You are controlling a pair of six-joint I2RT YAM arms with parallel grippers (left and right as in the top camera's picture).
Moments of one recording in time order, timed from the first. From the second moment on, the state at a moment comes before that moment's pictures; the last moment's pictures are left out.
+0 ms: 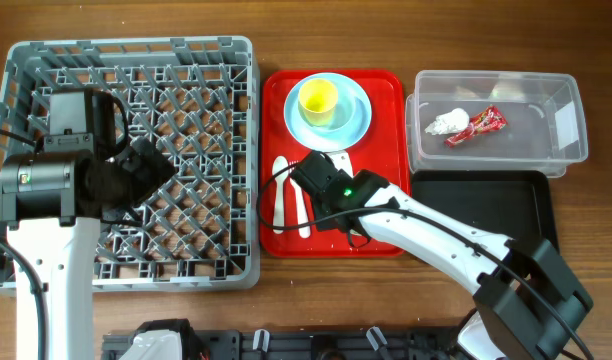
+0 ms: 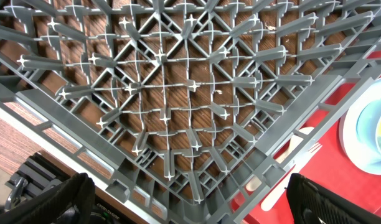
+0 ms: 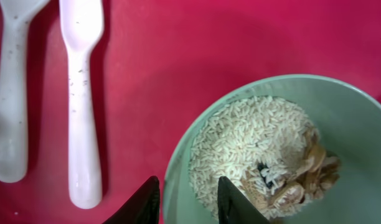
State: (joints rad) left arm 0.05 1.24 1.44 -1.47 -0.11 -0.70; right arm 0.82 1.68 1.05 -0.72 0.18 0.58
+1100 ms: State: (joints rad) left arm 0.05 1.24 1.44 -1.47 -0.11 -0.70; right arm 0.82 1.68 1.00 -0.66 0.12 0.60
